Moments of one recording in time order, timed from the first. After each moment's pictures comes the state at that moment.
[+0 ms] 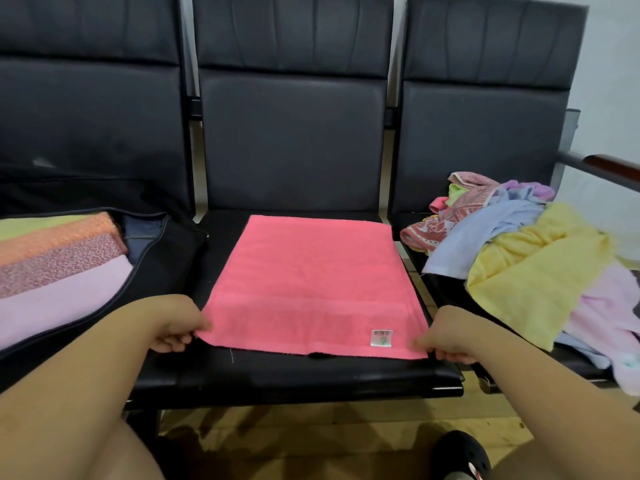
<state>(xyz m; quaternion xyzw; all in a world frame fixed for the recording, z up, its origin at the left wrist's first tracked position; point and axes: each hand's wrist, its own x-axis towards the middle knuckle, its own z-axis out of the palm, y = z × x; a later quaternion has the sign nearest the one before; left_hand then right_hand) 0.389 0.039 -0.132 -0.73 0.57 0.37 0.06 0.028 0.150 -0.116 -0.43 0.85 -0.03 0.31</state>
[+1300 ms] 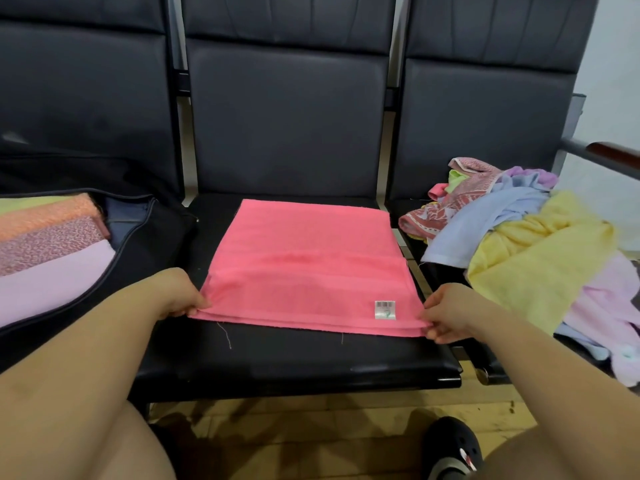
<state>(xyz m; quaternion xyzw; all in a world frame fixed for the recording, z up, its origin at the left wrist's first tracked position) 0.378 0.016 -0.142 -0.72 0.60 0.34 -0.04 0.010 0.136 -0.122 -0.39 0.81 -0.18 0.40</state>
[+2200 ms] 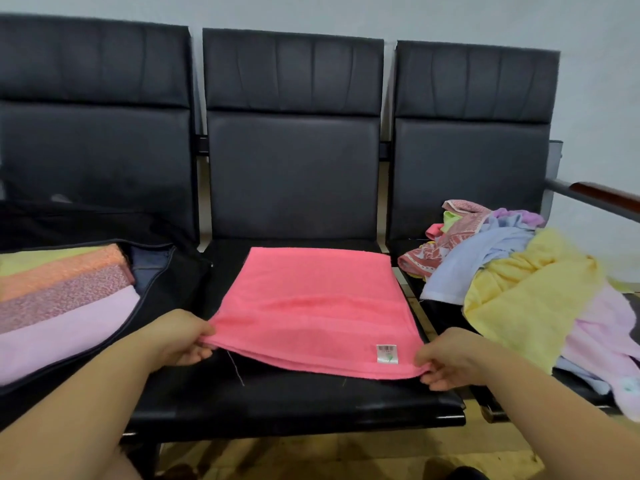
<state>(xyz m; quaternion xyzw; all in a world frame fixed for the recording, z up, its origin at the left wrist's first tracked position) 0.384 0.043 -0.123 -0.69 0.50 0.48 -0.20 0.016 0.148 -0.124 -0.32 0.79 -0.23 0.47</state>
